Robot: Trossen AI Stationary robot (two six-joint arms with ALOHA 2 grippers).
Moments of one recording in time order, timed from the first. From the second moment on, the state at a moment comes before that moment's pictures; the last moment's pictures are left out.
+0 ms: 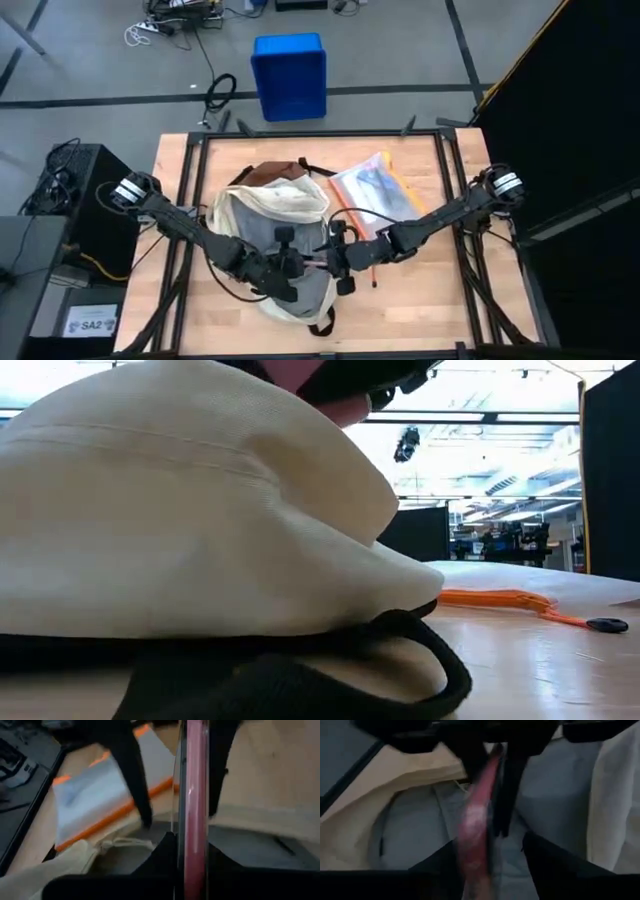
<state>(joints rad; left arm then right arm) -0.53 1.59 1.09 -0.24 -0.67 -0.13 0.39 1.72 1.16 0.00 0.37 -0.04</state>
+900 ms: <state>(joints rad) -0.52 1.55 1.09 -0.43 -0.75 -0.14 0.40 1.57 1.16 -0.28 0.62 -0.05</state>
